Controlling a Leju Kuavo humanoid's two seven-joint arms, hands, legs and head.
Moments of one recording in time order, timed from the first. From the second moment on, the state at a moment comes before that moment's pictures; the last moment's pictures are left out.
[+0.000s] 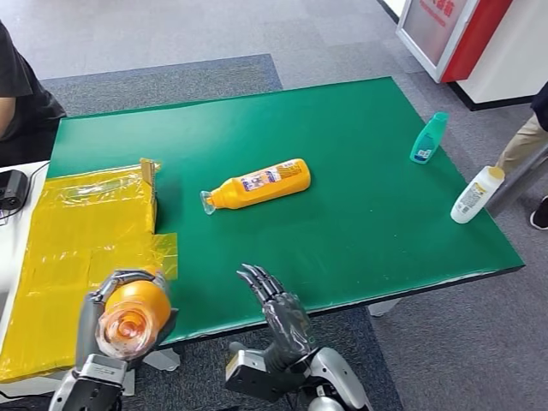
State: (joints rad) left arm 0.27 -0.19 -0.15 -1.86 -0.76 0.09 -0.40; right arm 0.11 0.13 0.45 -1.46 0.85 -0.21 -0.26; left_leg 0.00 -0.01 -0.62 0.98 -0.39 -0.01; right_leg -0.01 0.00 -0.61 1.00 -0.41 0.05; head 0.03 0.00
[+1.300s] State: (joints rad) left arm -0.03 -0.02 0.06 -1.55 -1.57 0.16 0.04; right arm 0.17 0.05 0.50 -1.52 0.73 -0.15 -0.27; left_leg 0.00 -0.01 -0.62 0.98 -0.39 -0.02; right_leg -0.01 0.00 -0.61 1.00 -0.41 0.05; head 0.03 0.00
